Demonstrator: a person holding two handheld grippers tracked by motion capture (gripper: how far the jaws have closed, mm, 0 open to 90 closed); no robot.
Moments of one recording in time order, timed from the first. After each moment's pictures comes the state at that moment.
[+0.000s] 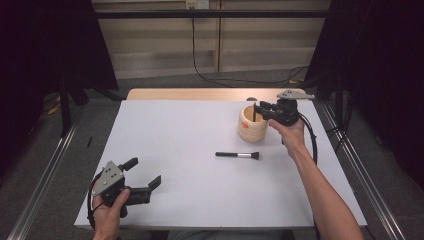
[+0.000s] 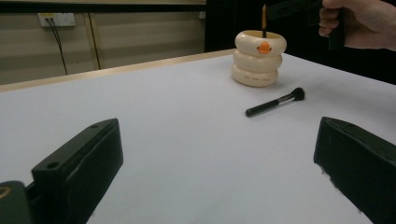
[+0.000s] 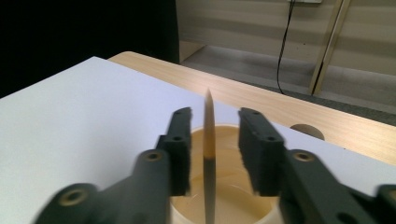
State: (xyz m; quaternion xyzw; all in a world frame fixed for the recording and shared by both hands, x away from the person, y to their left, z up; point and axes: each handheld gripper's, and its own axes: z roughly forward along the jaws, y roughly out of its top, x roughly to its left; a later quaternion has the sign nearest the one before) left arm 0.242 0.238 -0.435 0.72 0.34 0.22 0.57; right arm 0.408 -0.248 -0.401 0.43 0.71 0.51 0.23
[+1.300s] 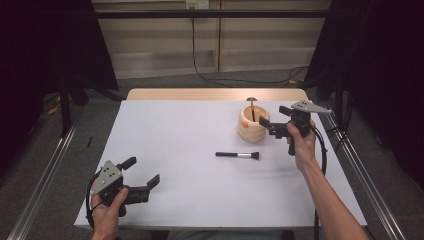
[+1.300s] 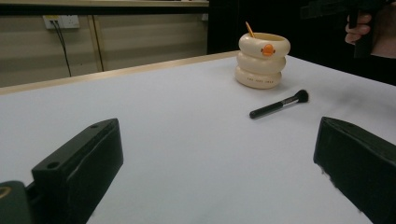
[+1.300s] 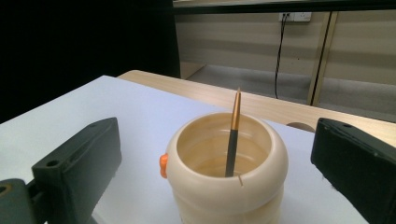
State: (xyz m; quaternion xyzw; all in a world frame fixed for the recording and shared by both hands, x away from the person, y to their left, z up) left arm 0.243 0.242 -0.434 0.72 0.34 0.22 0.57; right arm 0.366 -0.268 -0.404 0.44 0.67 0.55 0.24
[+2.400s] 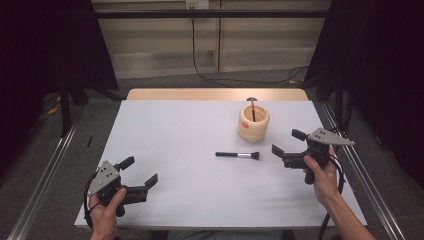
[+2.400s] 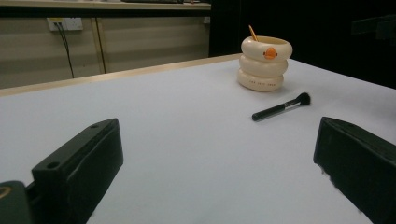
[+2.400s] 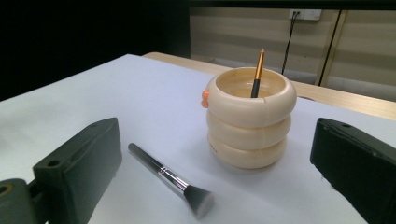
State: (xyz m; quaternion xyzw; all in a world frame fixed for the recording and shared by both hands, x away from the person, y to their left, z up) left arm 0.243 0.245 -0.434 0.71 0.34 0.22 0.57; right arm 0.275 -0.284 -0.411 0.41 0.69 0.54 0.25
